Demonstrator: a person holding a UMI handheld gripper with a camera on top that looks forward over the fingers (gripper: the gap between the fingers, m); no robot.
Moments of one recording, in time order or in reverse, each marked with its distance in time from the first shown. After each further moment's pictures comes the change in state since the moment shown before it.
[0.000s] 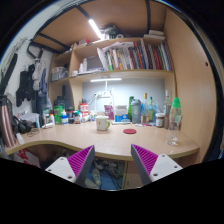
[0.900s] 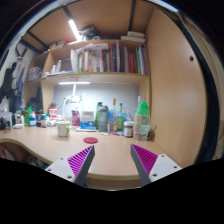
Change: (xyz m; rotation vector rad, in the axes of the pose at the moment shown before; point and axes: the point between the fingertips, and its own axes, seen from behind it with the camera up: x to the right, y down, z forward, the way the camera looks) arm 0.176 -0.016 0.055 0.084 0.237 -0.045
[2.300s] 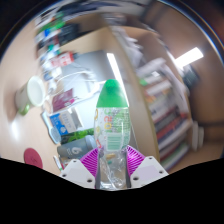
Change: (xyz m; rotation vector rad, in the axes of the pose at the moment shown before) arm -0.100 -0.185 0.296 0.190 0.128 -1.211
